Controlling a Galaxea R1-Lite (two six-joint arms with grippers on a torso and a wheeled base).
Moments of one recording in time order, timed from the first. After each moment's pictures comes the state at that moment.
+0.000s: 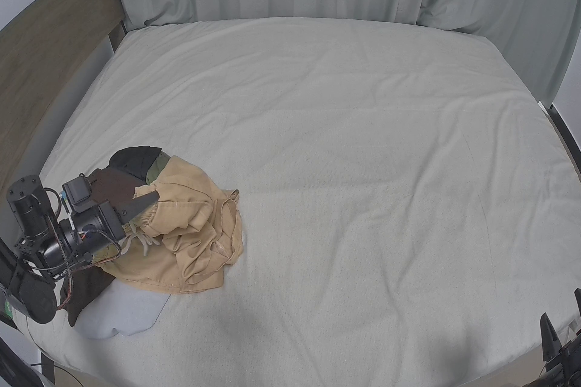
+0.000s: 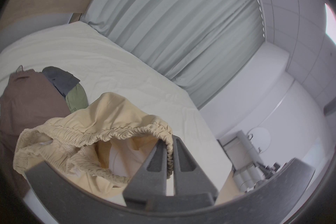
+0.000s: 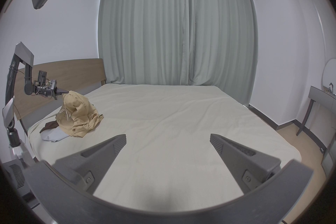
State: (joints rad) left arm -0.01 1.74 -0.29 -1.38 -0.67 -0.54; right arm 0.00 0.02 -0.02 0.00 0.03 -0.03
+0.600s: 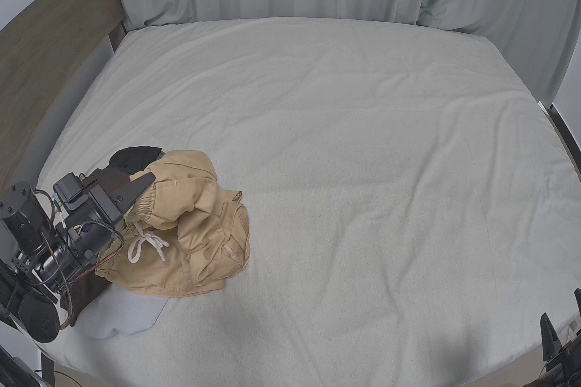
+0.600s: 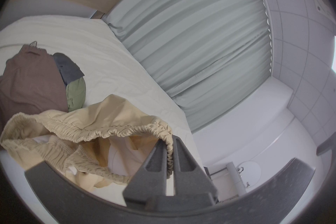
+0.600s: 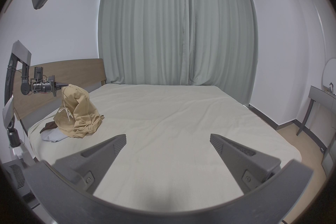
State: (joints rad) left arm -0.14 1.68 -0.21 -1.54 -0.41 -0.85; right arm 0.00 0.02 -0.02 0.00 0.03 -0.03
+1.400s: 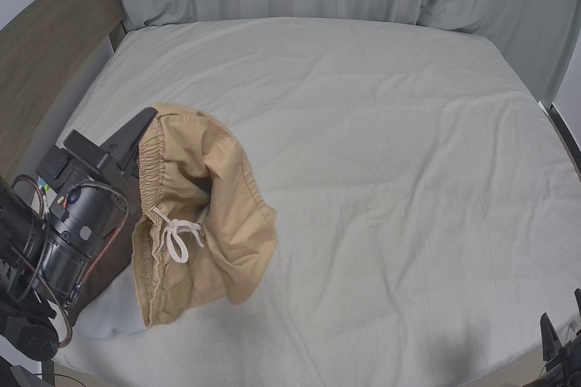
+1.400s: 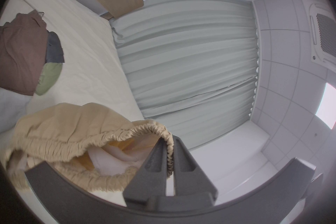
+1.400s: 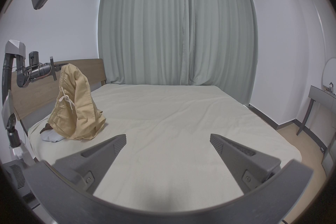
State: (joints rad) left arm -0.53 1.51 -0.33 -1.54 0.10 -1.10; right arm 0.00 0.02 -0.02 0.00 0.03 -0.03
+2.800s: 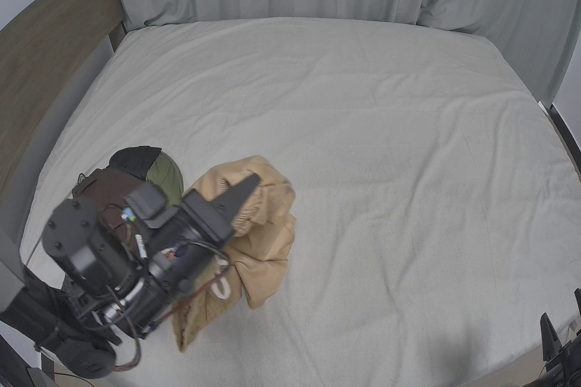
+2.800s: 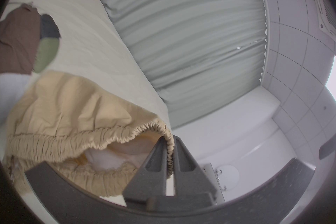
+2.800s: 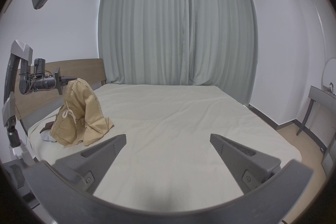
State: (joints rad) left arm -0.73 1.74 -0.37 -1.52 0.09 -0.93; right arm 0.00 0.02 -0.02 0.00 0.03 -0.03
